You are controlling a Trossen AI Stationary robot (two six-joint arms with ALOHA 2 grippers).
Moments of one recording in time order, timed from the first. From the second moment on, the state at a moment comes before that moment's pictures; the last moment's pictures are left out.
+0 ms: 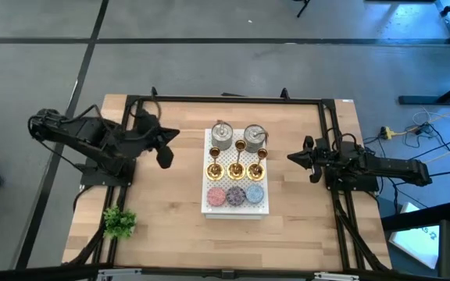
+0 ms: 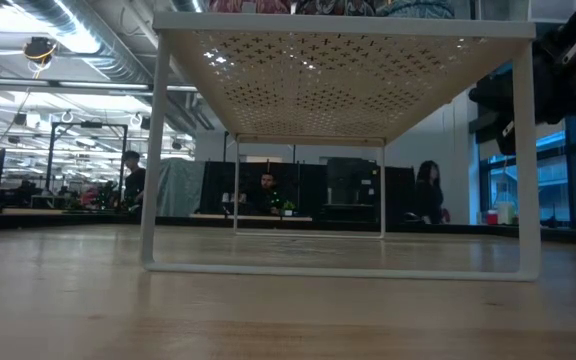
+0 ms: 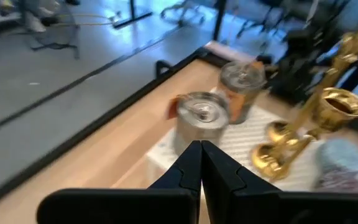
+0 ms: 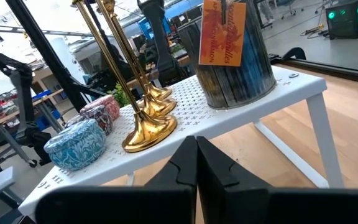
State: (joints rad) left arm -0.31 1.06 1.34 -0.94 -0.80 -0.63; right arm -0.06 0.03 0.01 0.02 -0.04 0.43
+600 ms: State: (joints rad) left arm -0.30 0.63 0.62 -0.34 -0.63 -0.51; right arm -0.06 0.03 0.01 0.02 -0.04 0.43
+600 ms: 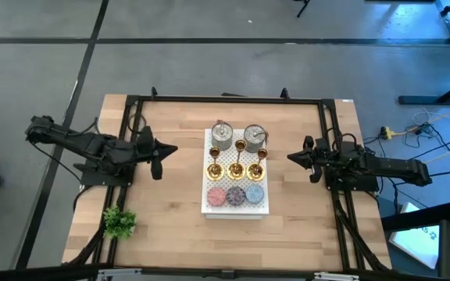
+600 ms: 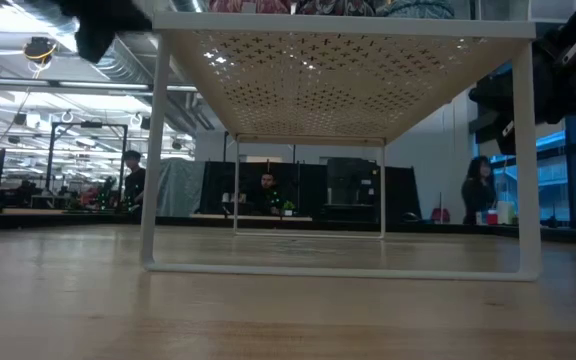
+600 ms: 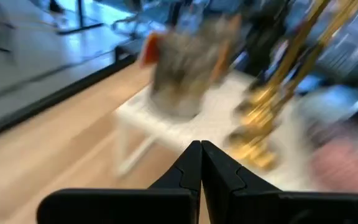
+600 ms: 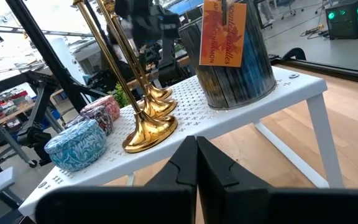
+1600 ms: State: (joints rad) left arm -0.27 0.09 0.14 -0.08 -0.41 -0.21; right arm -0.06 0.03 0.01 0.02 -0.02 0.43
